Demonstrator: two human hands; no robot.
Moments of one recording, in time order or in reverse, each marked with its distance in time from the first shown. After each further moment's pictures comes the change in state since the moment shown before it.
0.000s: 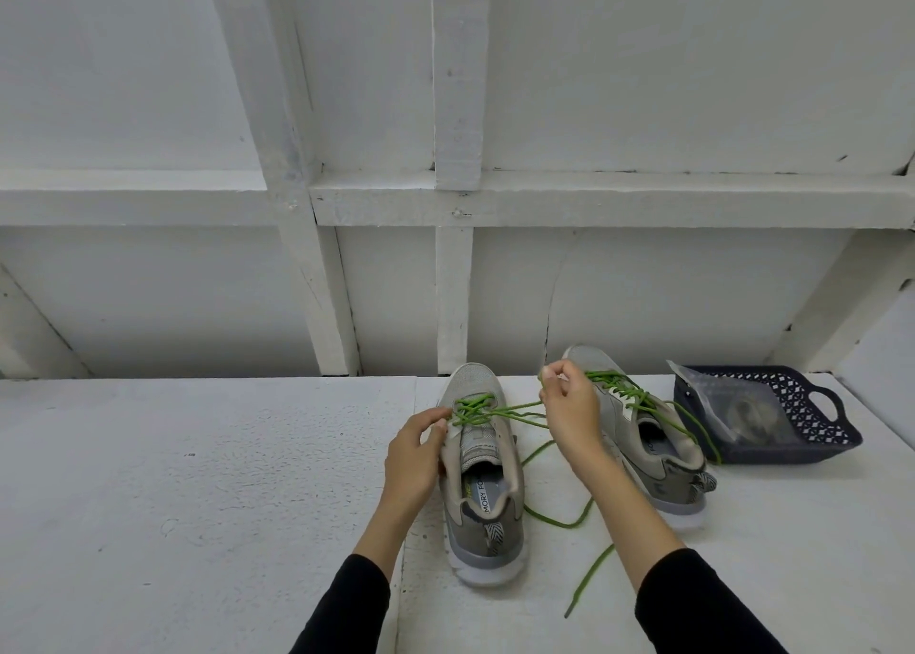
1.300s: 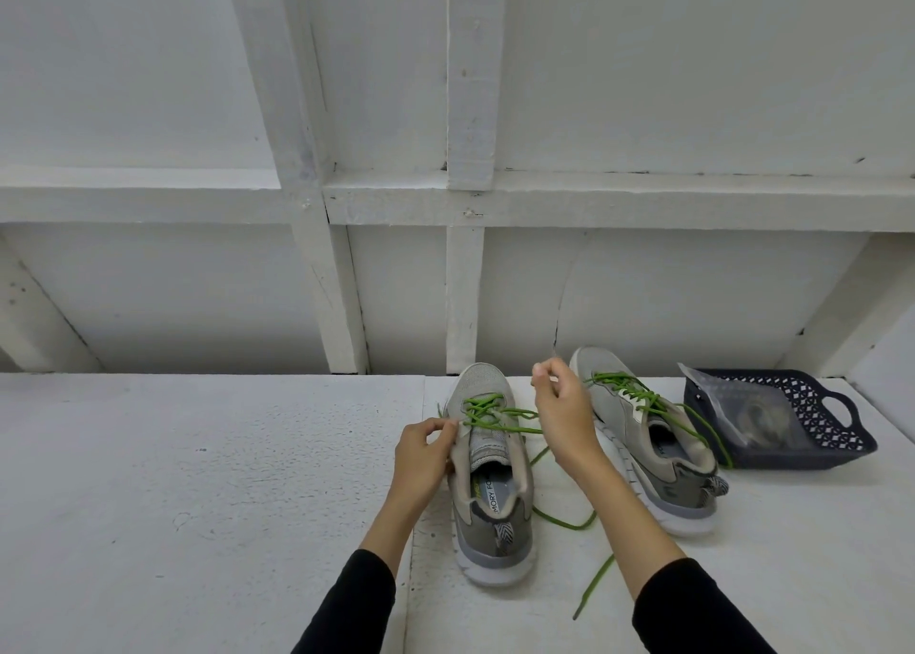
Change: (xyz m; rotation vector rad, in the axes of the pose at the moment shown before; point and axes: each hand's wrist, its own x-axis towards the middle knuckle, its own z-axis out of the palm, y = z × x) left_hand -0.002 0.004 -0.003 -0.026 -0.047 -0.087; right_hand -0.013 -0.014 0.009 0.035 -0.103 -0.086
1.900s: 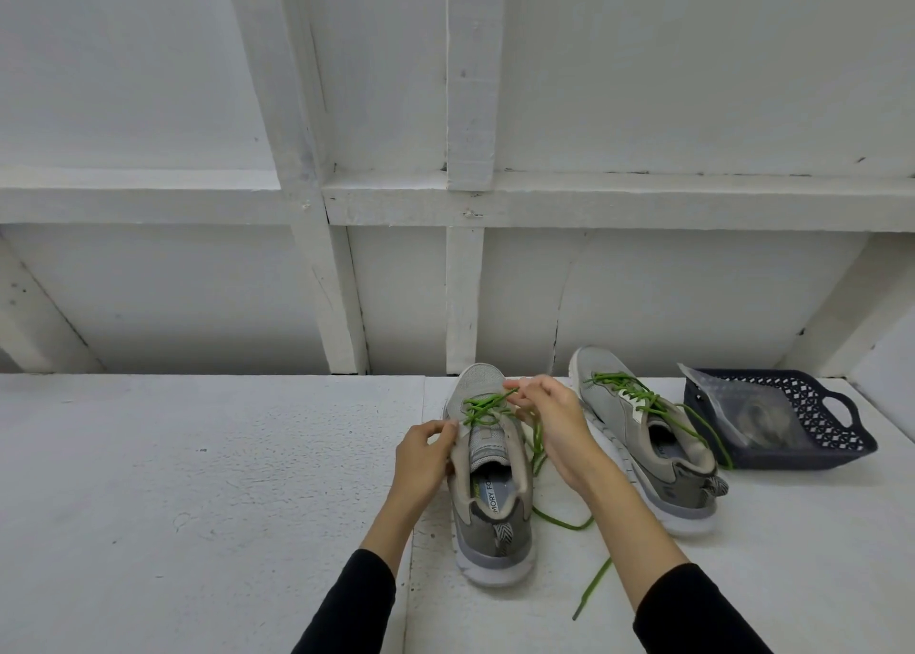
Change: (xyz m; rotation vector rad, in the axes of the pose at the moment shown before) left_hand 0.000 -0.001 0.001 0.008 -0.009 -0.020; right_hand -0.002 0.004 0.006 0.404 -0.162 0.278
